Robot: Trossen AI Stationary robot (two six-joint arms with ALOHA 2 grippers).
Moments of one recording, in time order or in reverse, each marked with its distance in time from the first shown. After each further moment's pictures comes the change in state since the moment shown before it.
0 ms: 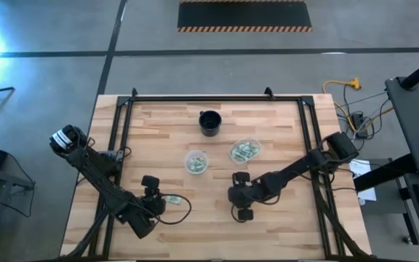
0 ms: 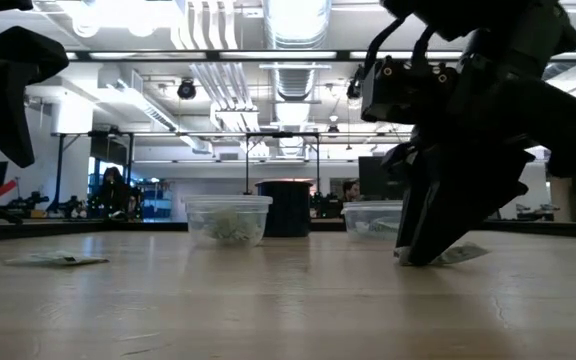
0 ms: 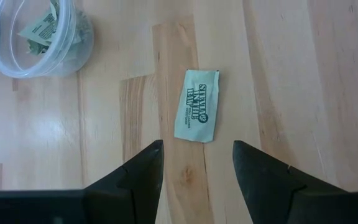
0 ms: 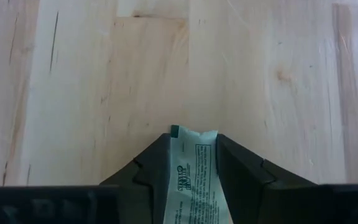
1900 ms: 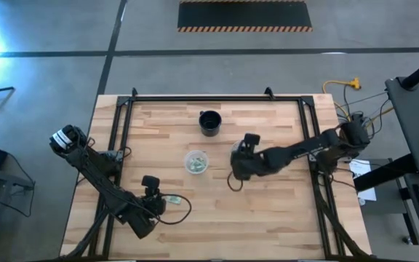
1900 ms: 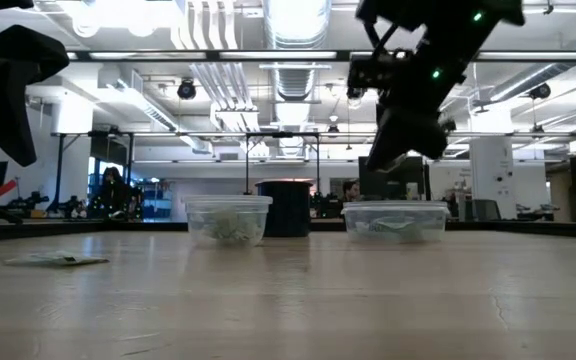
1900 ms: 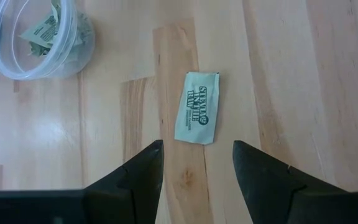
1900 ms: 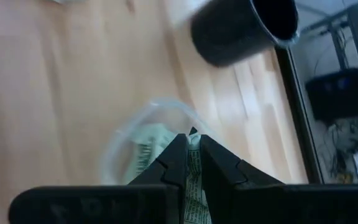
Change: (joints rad) left arm -0.001 0.000 0.000 0.005 -0.006 0.001; right arm -0.208 -0.203 0.054 -0.304 0.553 -0.205
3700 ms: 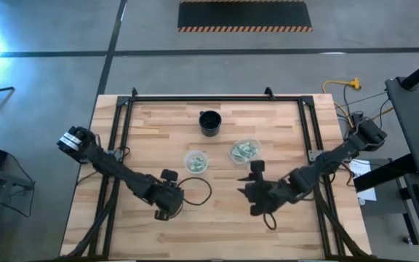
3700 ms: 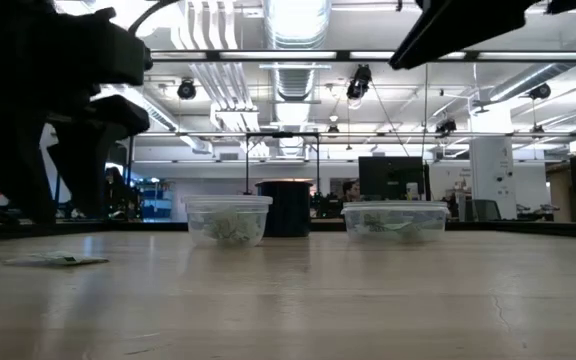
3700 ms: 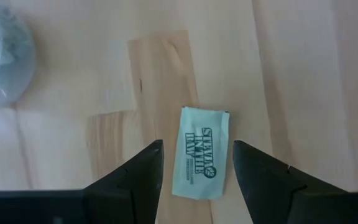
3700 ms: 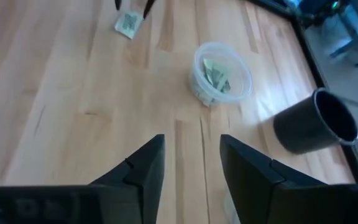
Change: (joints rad) left arm 0.301 0.073 -0.008 0.205 0.309 0.305; right arm 0.346 -0.172 -0.026 0.146 -0.052 0.014
